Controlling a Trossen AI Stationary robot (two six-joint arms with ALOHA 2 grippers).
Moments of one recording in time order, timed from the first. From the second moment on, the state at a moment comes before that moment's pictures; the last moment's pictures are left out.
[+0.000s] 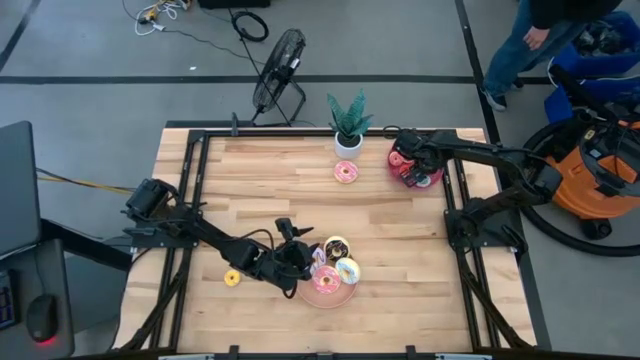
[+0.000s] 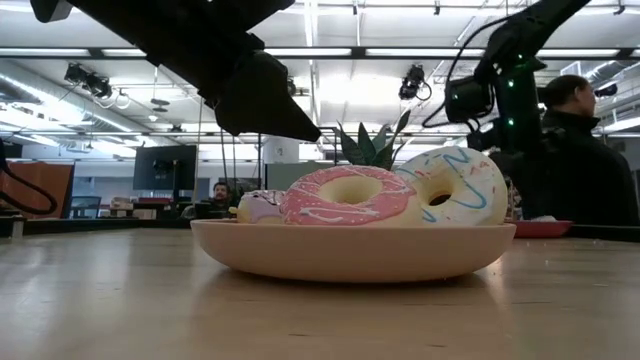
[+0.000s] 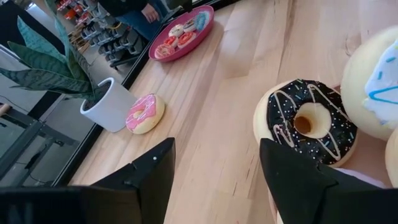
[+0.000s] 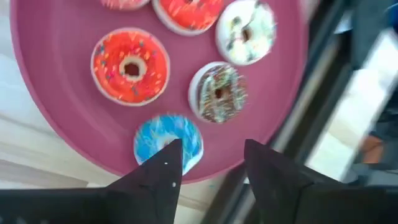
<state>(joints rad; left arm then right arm) -0.47 1.78 0.97 0.10 -1.00 -0.09 -0.69 1.39 0.84 -1.02 0.38 0.32</state>
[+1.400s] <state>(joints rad) -0.47 1.78 0.97 0.11 -1.00 -0.10 -0.34 1.63 0.59 0.38 0.34 0.37</state>
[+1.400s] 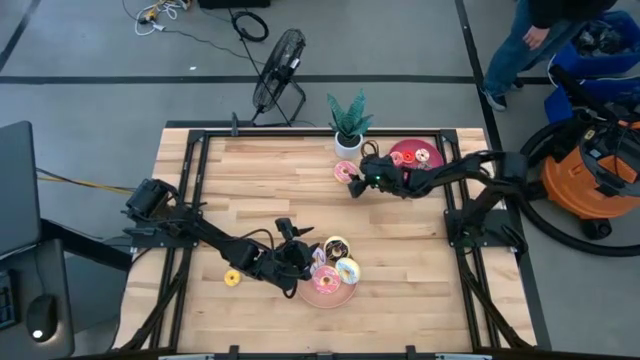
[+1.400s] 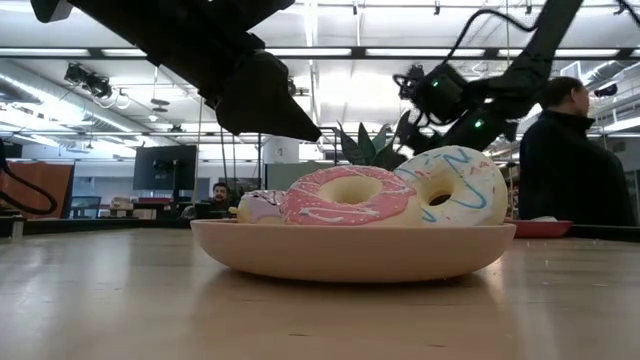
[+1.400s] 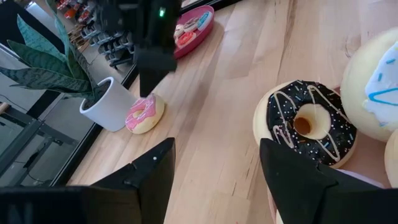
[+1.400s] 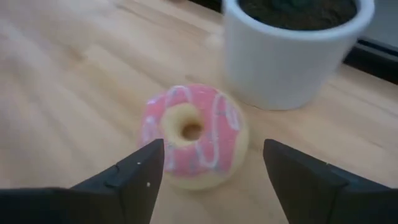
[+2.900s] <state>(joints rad) -0.47 1.78 0.97 0.11 -1.00 -0.10 -0.38 1.79 0.76 0.20 0.34 0.45</state>
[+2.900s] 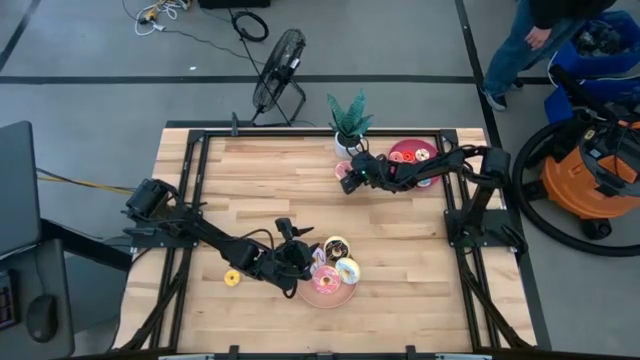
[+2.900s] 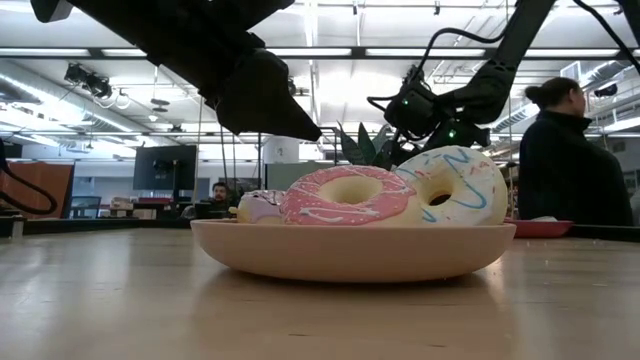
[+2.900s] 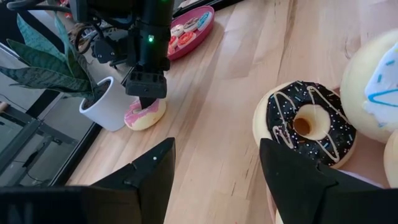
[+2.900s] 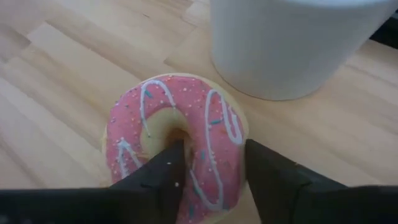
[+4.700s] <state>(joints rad) -0.62 1.56 0.97 -0.64 -1.18 -0.87 0.51 1.93 1.47 -0.43 0.59 0.23</state>
